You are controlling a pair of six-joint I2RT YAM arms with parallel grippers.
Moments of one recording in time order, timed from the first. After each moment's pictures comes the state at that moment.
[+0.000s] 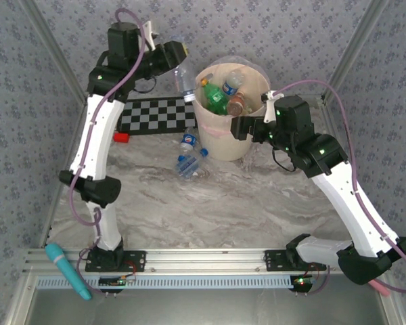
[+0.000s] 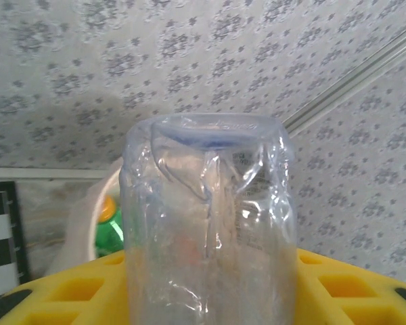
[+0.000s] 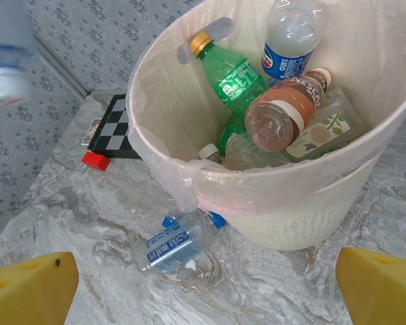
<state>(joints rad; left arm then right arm) -0.38 1.97 2.58 -0.87 0.35 -0.66 0.54 1.19 1.54 -0.84 0.04 0.38</state>
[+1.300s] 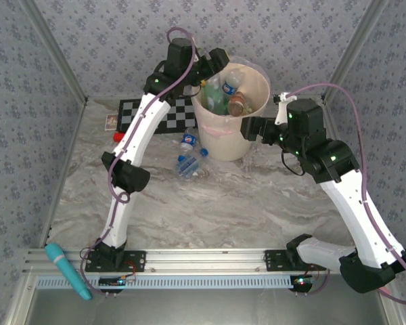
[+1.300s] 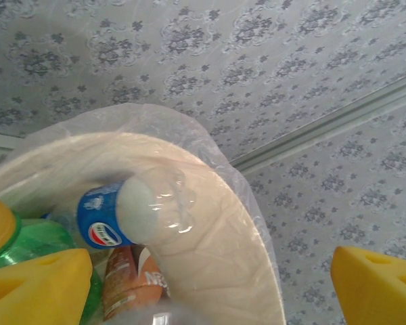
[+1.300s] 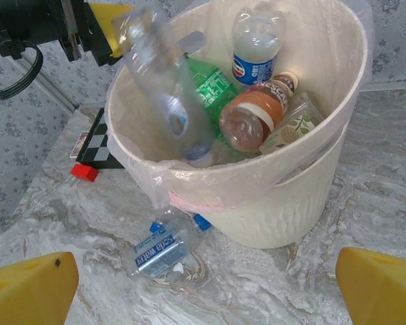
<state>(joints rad) -0.55 2.29 2.74 -0.74 0.16 -0.87 0.48 1.13 1.52 -0.86 0.04 0.38</state>
